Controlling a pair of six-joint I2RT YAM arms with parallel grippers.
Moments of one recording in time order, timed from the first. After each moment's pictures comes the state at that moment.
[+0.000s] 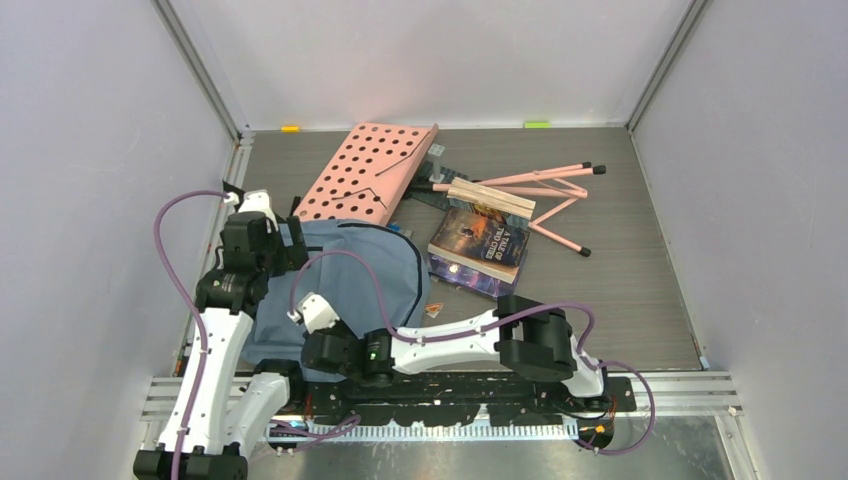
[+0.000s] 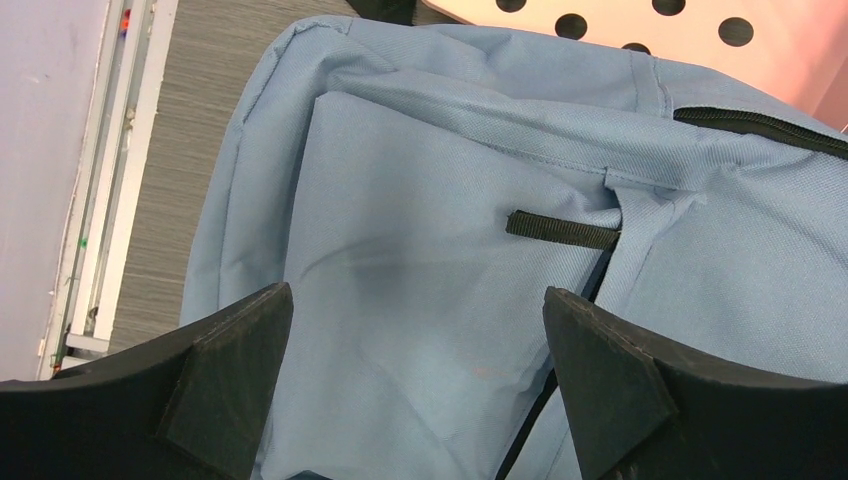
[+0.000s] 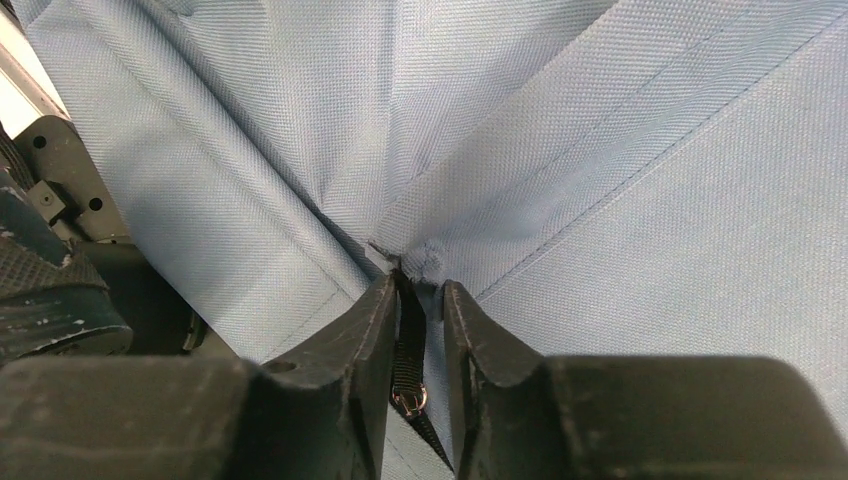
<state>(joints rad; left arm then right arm) -0.06 0.81 0.88 -0.76 -0.19 -0.19 1.52 2.09 1.54 -0.19 0.56 0.45</state>
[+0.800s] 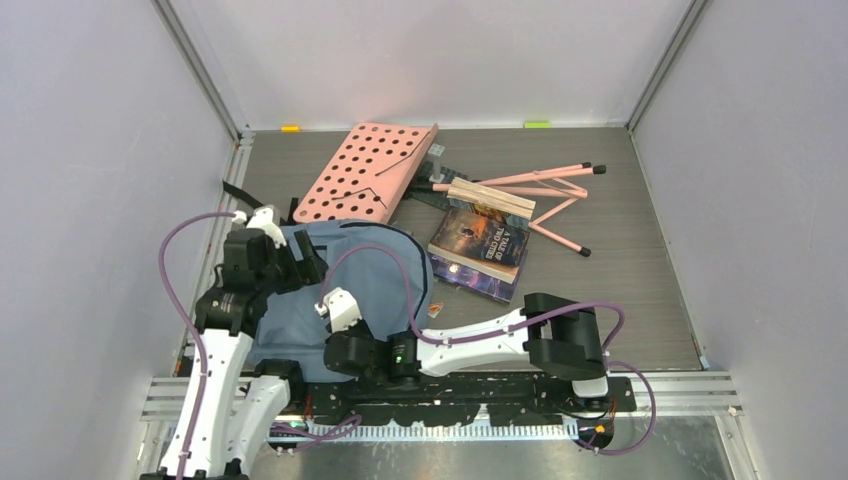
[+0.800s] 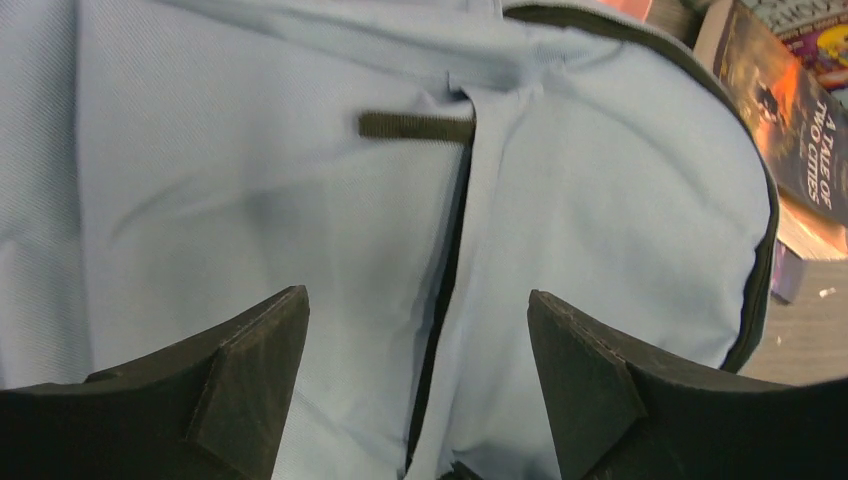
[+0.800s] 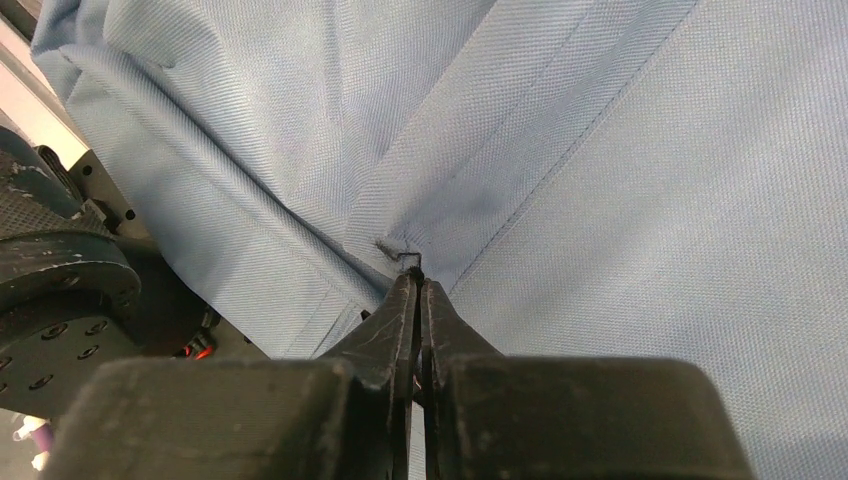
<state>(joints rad) -0.06 0.72 0.82 -0.78 0.09 -0.33 1.54 1.94 1.35 -0.08 0.63 0.56</state>
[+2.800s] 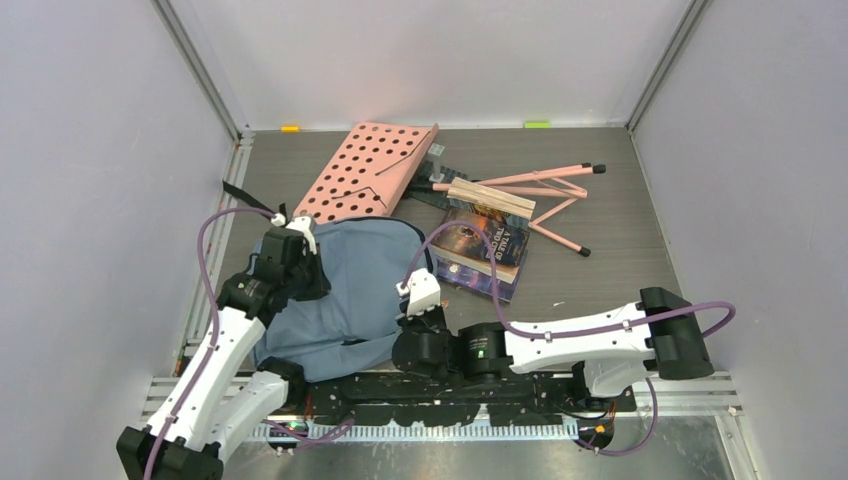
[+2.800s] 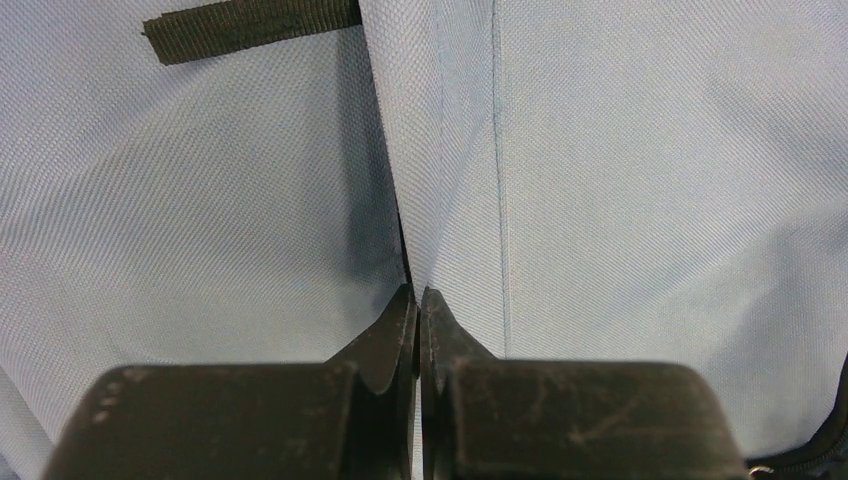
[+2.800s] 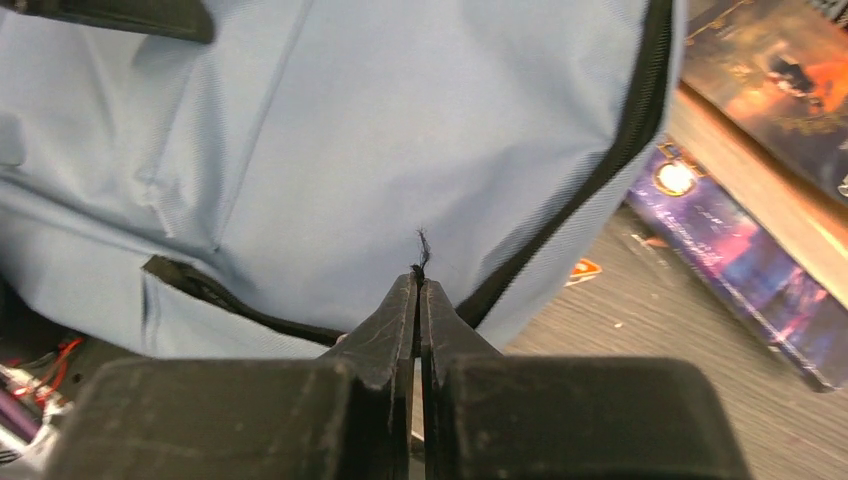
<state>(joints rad) -0.29 0.81 0.76 -0.82 0.01 -0.37 1.56 1.45 1.04 -0.31 0.91 0.71</state>
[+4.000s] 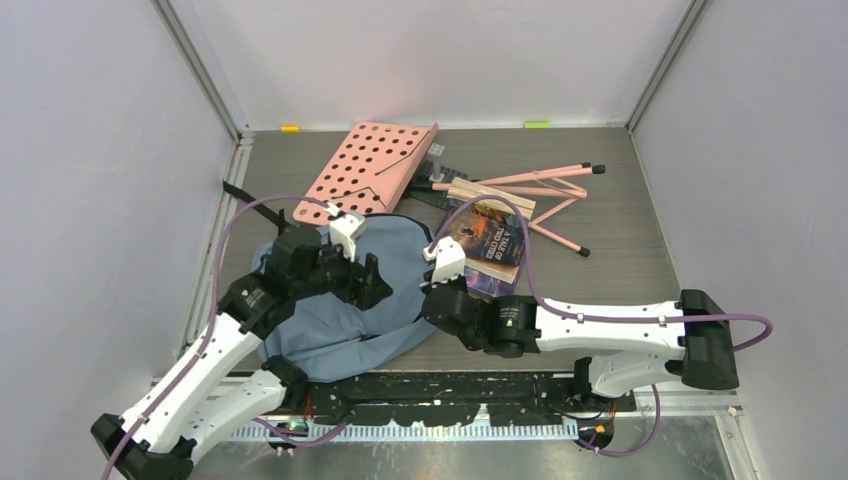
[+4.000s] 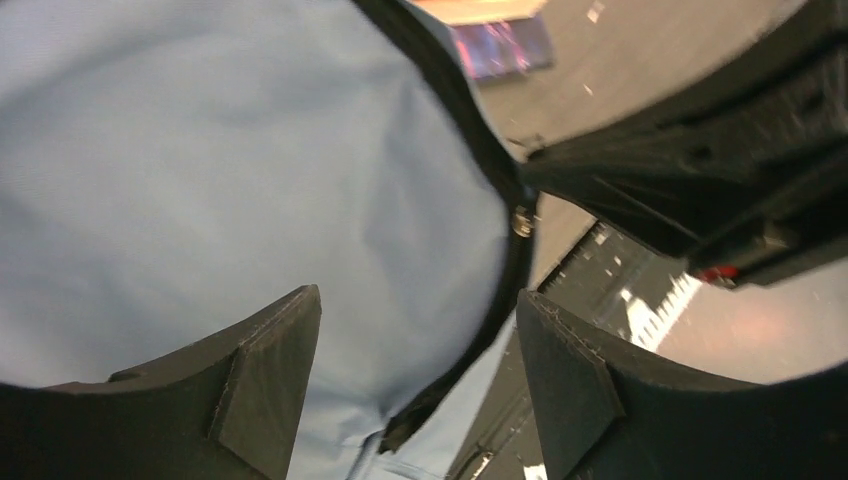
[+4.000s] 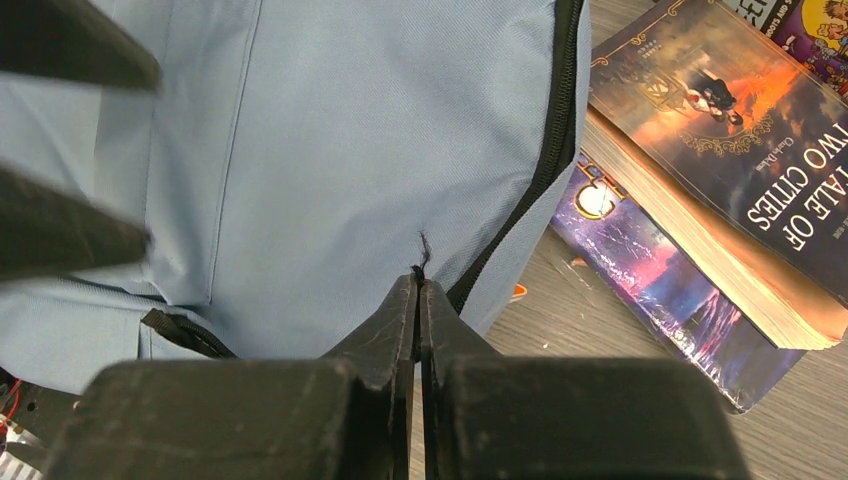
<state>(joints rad) -0.56 0.78 0.87 -0.65 0.30 -0.19 1.35 1.29 0.95 -0.31 0.75 0.59</state>
